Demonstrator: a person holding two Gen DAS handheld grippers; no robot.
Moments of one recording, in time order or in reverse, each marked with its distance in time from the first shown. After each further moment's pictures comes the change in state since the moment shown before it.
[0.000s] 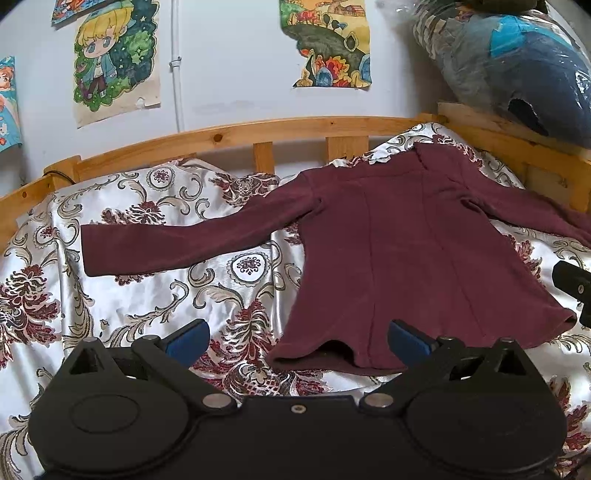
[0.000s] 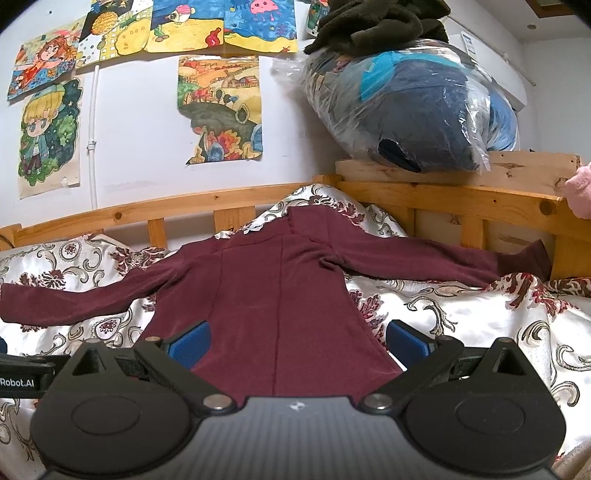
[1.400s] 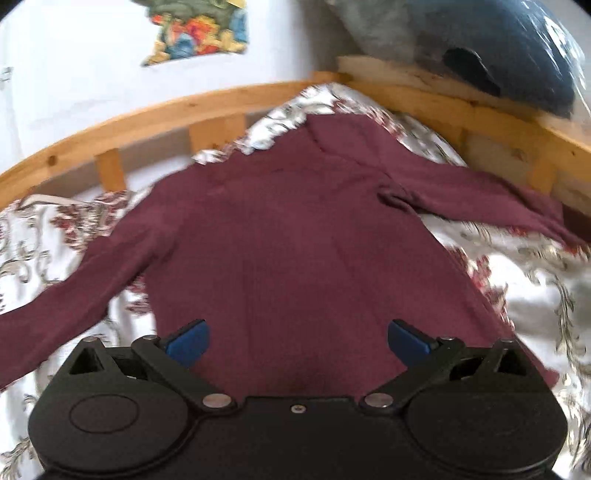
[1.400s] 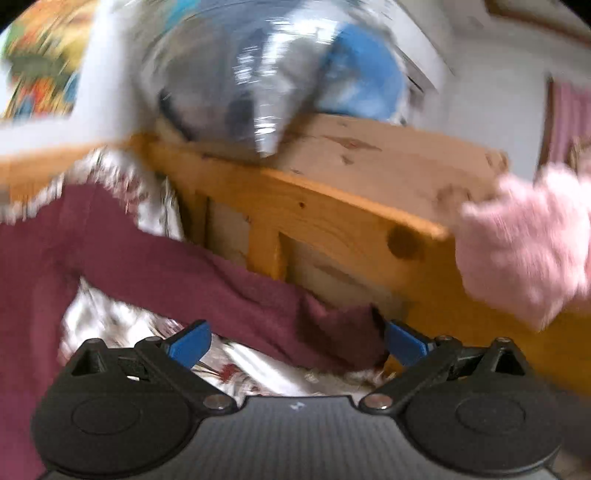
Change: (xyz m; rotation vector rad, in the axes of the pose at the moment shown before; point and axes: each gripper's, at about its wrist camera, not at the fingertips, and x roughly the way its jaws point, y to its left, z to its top) left arm 0.151 -0.104 0.095 0.187 0.137 -0.308; right arm 0.148 -0.216 0.068 -0.135 0.170 -0.466
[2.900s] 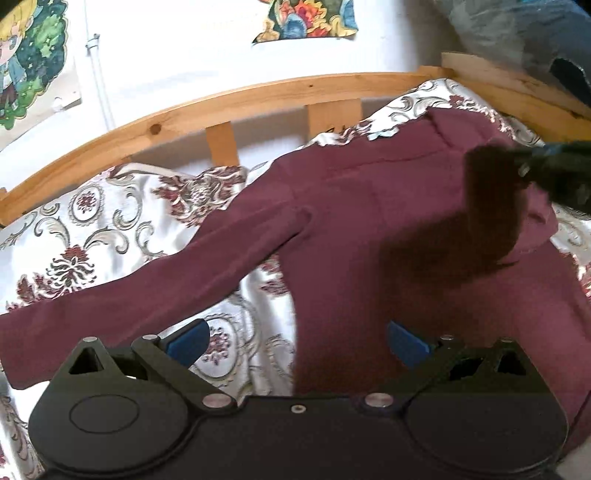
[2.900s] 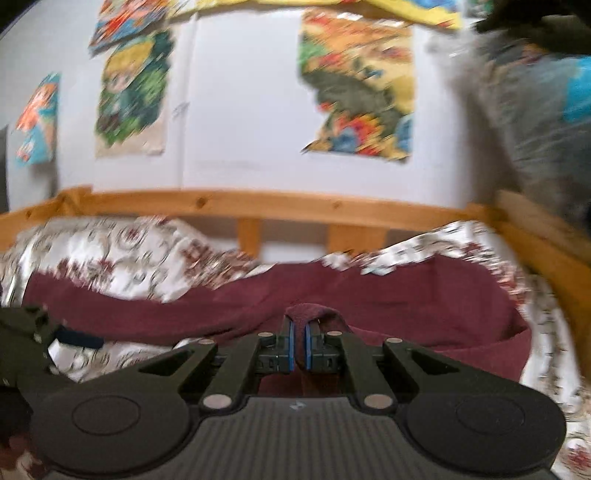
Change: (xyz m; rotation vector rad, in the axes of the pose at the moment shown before) left arm -0.012 0.095 -0.011 -0.096 0.040 0.259; right arm -0.076 0.262 0.075 -0.209 -0.167 0.855
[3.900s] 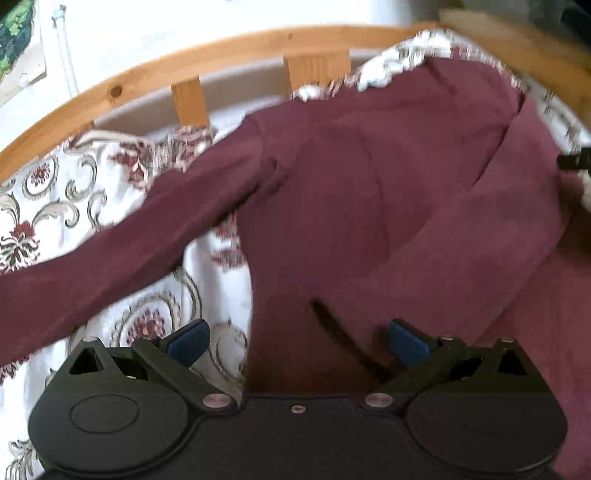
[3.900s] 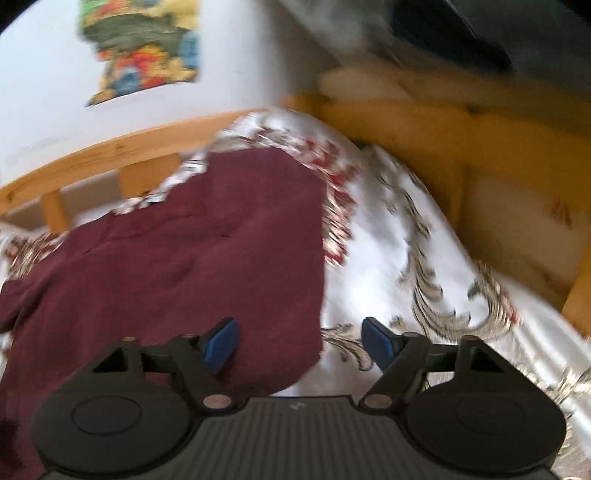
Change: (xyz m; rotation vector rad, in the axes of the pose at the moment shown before) left arm 0.083 -0.034 -0.022 0.017 0.072 0.001; right arm 0.051 -0.182 -0.085 0.357 0.141 -0.360
